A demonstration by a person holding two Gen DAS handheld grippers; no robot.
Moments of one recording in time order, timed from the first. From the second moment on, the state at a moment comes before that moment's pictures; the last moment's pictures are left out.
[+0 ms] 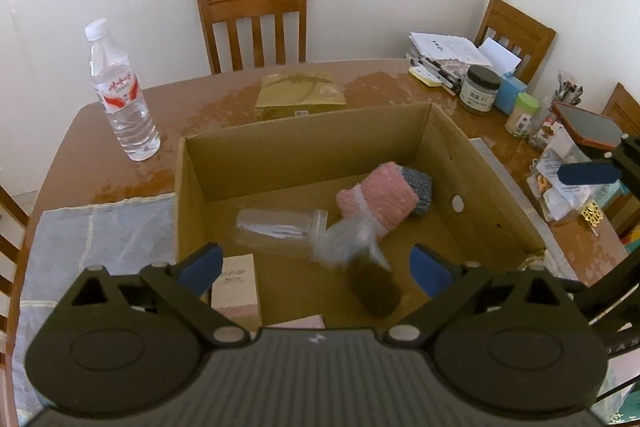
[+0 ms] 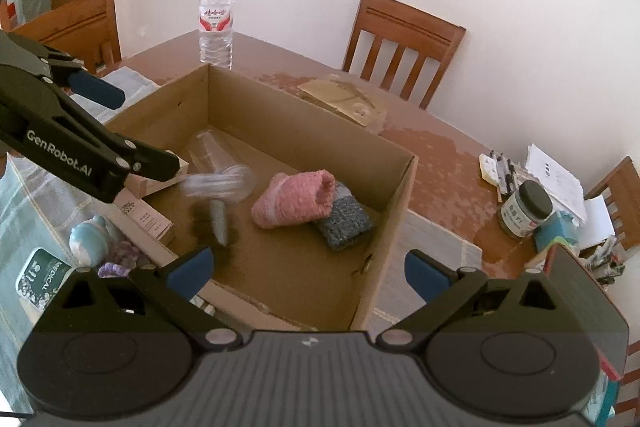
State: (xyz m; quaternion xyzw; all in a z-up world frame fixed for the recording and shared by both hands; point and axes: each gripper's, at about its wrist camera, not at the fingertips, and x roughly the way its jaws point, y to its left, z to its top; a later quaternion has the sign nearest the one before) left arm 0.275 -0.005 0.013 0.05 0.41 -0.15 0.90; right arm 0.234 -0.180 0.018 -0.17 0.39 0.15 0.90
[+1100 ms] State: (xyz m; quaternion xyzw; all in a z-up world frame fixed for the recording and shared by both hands) left arm 0.139 0.012 -0.063 -0.01 0.47 0.00 0.88; right arm 0.148 -0.209 -0.063 -0.08 0.45 0.21 0.86
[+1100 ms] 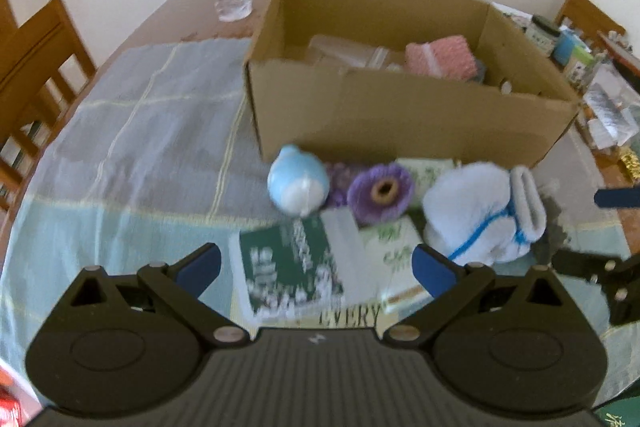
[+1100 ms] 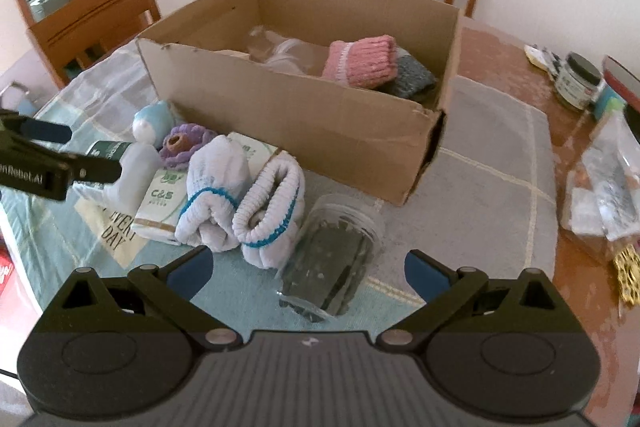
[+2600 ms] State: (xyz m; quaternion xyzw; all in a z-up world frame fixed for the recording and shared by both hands) left arm 0.149 0.010 -0.090 -0.01 0.50 0.03 0.87; right arm 0.142 -0.202 -0.107 -0.06 0.50 0.22 0.83
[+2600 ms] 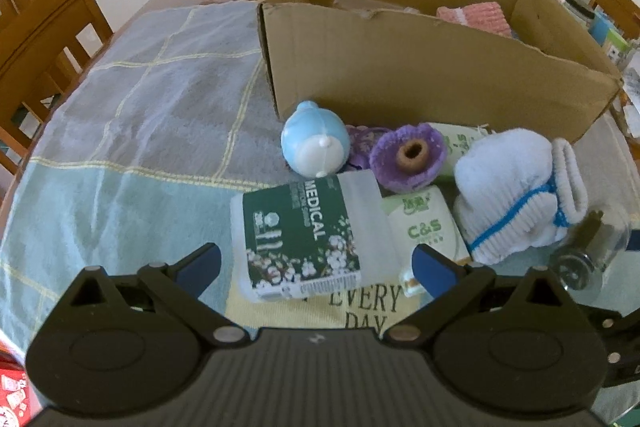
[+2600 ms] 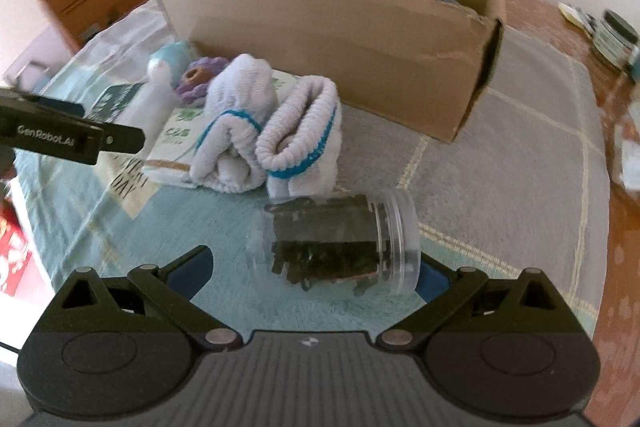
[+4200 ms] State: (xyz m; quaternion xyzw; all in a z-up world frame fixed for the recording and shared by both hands) left arm 0.166 0.038 -0.123 0.01 0.52 -0.02 0.86; right arm 0.148 -0.194 -0.122 -0.10 0.50 0.16 0.84
